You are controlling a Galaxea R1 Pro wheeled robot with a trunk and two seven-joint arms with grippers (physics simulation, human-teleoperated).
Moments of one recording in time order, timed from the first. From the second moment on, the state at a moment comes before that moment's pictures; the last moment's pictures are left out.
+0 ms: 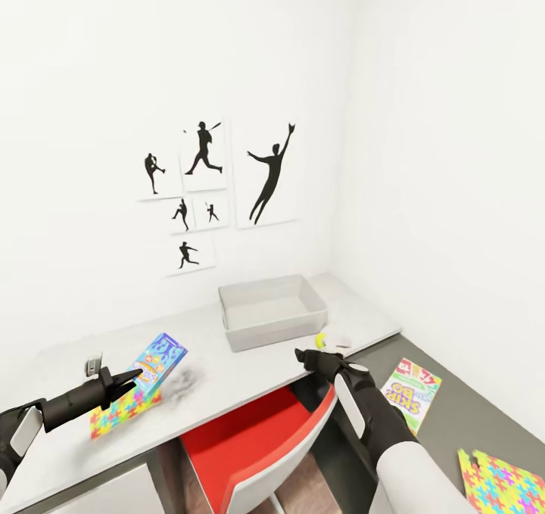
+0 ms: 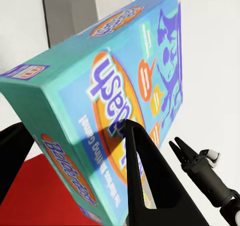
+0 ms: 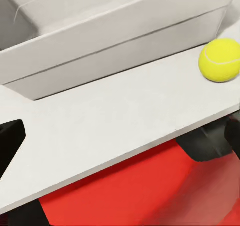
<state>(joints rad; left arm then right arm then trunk) -0.62 0.38 0.47 -0.47 0.29 0.81 -1.11 -0.62 0.14 0.04 -0.79 -0.16 0.35 0.06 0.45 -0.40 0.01</state>
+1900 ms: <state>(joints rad) -0.62 0.38 0.47 -0.47 0.29 0.81 -1.11 -0.62 0.14 0.04 -0.79 -0.16 0.35 0.06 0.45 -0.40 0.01</state>
